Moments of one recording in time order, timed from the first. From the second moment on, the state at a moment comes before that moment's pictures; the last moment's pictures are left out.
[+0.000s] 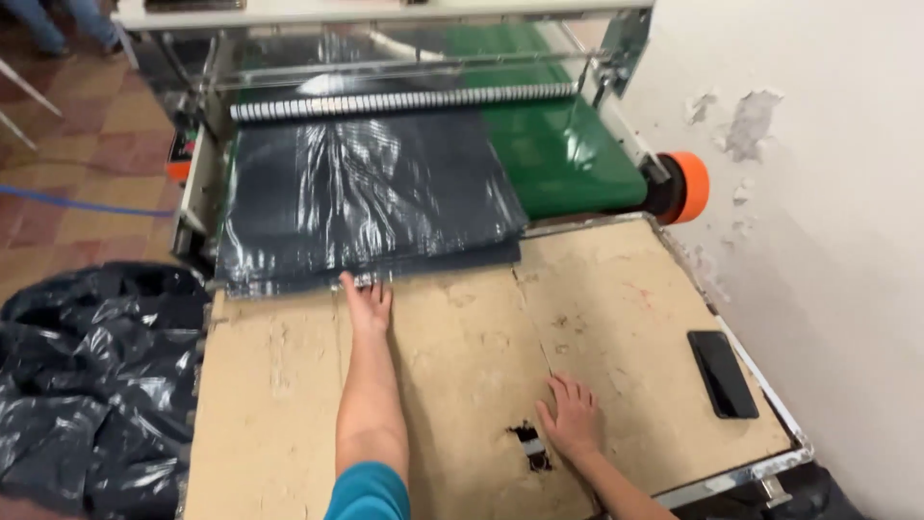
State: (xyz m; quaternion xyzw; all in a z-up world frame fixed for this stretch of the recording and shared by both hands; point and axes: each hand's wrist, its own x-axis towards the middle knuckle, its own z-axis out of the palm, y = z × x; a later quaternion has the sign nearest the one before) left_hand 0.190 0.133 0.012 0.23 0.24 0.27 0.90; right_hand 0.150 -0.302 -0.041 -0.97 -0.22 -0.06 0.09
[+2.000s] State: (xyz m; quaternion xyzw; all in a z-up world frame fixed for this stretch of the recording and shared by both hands) left_hand -0.196 0.117 0.038 0.71 0.64 0.01 0.30; right_hand 0.255 -0.382 0.006 -0.69 0.01 0.45 0.56
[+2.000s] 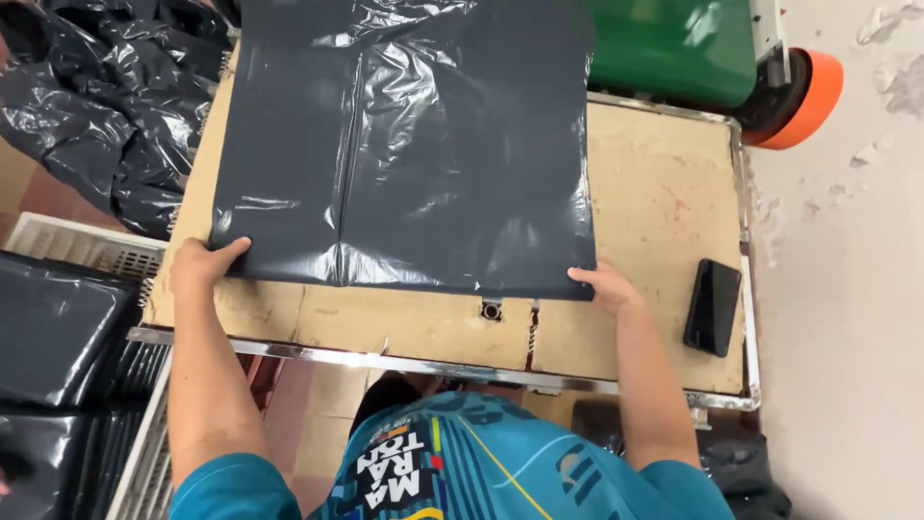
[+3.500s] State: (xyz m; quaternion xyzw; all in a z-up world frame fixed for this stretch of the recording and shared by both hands) left_hand -0.245 0.132 -0.061 0.81 0.48 0.13 0.32; right_hand 0.179 -0.425 0.054 -0.86 -0.03 0.28 0.43
